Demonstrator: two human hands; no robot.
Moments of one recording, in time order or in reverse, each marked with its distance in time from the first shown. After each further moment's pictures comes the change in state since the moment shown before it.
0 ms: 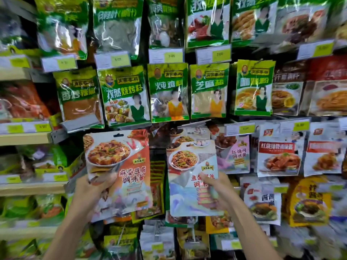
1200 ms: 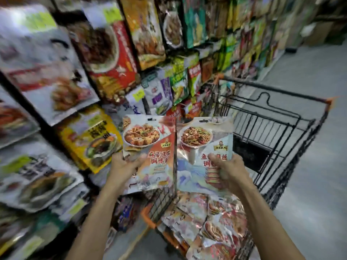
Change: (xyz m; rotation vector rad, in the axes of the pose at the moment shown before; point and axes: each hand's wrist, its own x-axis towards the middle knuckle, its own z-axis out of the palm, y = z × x) left_hand -0.311 -0.097 0.661 -0.100 -1.025 -0.293; right_hand -0.267 0.080 -0.571 0.100 1.014 0.085
